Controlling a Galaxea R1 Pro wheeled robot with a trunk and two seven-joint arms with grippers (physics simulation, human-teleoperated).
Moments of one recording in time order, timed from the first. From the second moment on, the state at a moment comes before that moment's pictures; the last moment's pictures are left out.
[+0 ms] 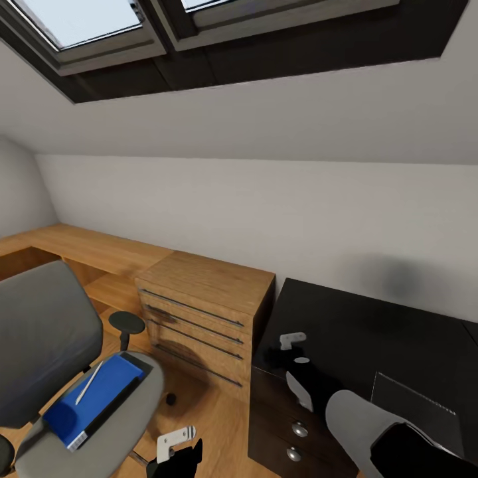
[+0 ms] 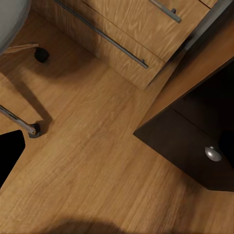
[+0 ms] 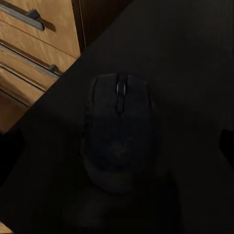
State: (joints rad) left arm 0.03 -0.08 -0.23 -1.21 0.38 0.24 0.29; right arm -0.81 0.09 0.52 -0.26 -0.39 0.06 -0.13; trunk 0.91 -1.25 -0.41
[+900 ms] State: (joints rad) left arm 0.03 -0.08 -0.23 -1.21 0.38 0.24 0.29; right arm -0.81 0.10 0.52 -0.26 -0.39 0.06 -0.12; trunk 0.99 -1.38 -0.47
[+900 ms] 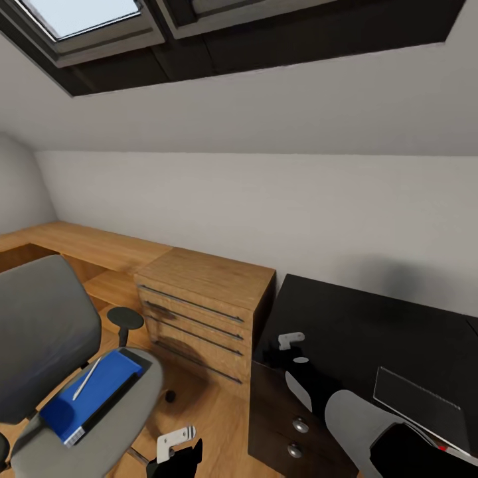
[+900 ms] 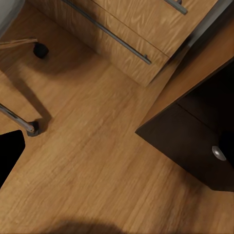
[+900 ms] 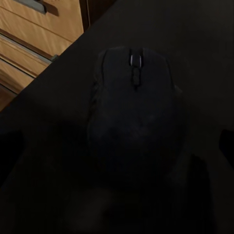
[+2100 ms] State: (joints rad) left arm 0.03 -0.08 -0.23 -1.21 0.38 0.24 0.29; right arm -0.81 0.09 0.47 -0.28 -0.39 0.11 -0.12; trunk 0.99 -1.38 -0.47
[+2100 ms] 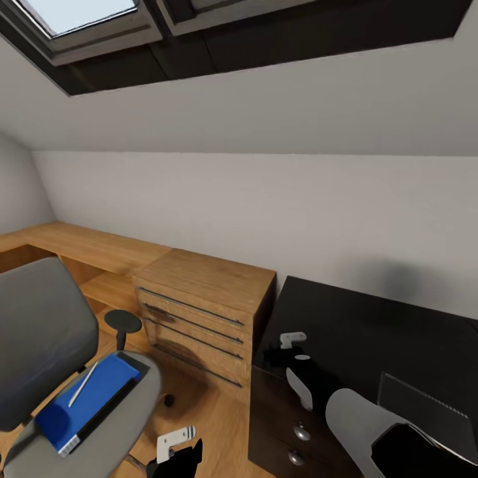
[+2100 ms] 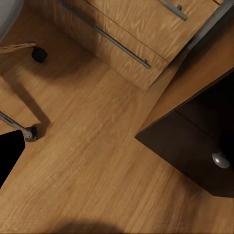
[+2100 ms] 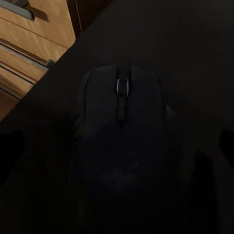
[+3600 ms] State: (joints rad) left arm 0.03 -0.08 -0.23 -1.21 0.38 0.24 0.29; right arm -0.82 0.10 0.46 -0.32 -0.38 0.14 -0.13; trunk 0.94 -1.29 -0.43
